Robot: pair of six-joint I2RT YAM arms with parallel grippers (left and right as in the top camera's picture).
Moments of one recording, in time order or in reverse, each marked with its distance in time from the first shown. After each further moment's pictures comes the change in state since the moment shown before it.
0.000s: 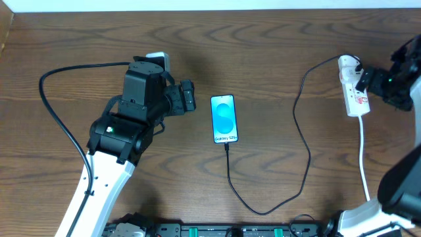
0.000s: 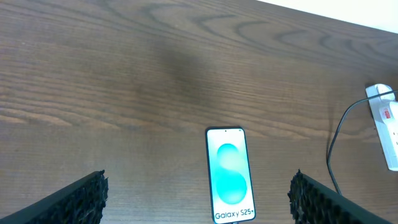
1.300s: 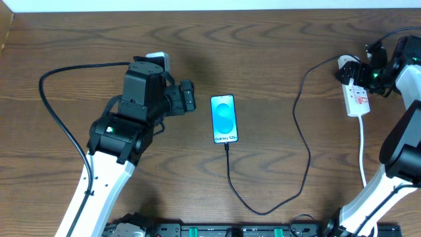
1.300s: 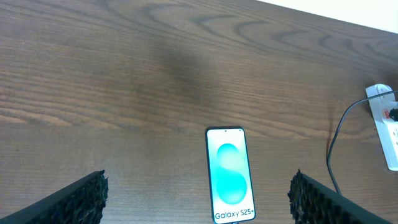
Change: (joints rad) left arm 0.000 0.000 0.000 0.000 0.000 0.000; right arm -0.006 0.328 0.062 0.277 -0.368 -0.226
